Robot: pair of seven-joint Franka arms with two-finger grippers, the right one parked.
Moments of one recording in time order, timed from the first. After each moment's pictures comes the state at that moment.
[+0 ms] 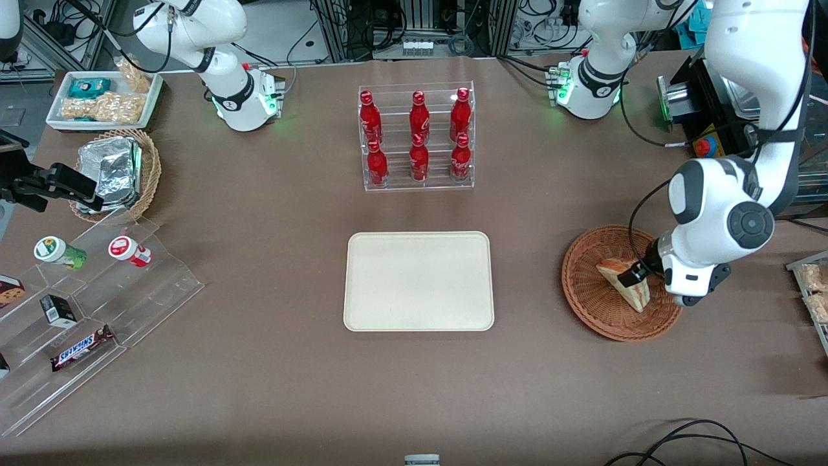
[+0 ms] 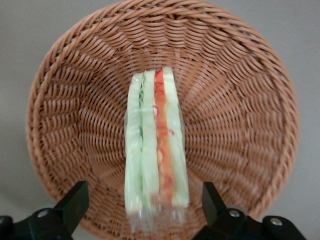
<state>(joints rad) 0.05 0.36 -0.08 -1.99 0.00 2.23 -0.69</state>
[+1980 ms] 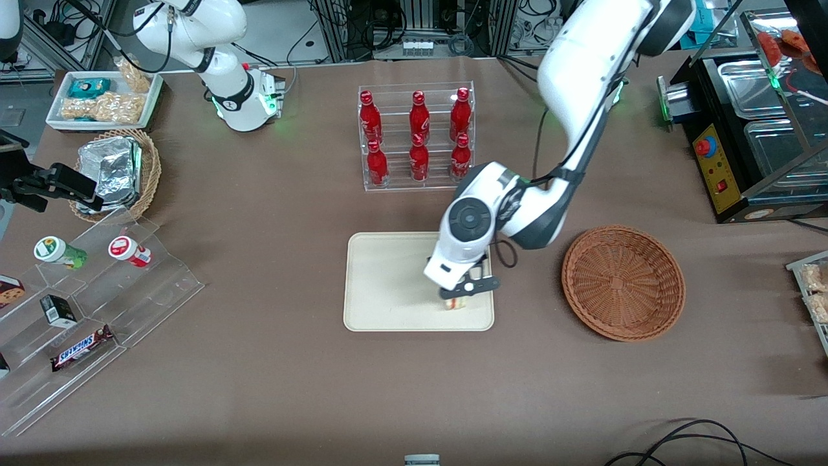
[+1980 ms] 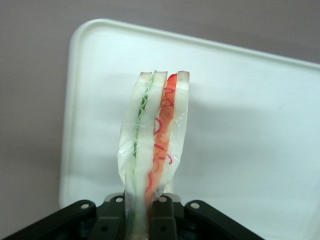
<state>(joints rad) -0.59 0.75 -0.10 -1.36 -0.01 2.07 -0.85</state>
